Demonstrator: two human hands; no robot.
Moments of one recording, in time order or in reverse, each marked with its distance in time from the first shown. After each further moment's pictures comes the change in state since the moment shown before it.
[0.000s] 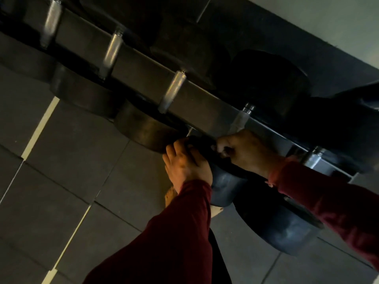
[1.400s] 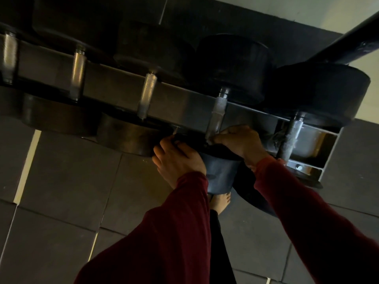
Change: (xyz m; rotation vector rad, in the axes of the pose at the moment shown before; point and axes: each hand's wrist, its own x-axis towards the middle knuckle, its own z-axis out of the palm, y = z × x) left_hand -0.009 0.128 -0.126 -0.060 -0.085 -0.042; right_hand -0.016 0.007 0.033 0.534 0.267 0.816
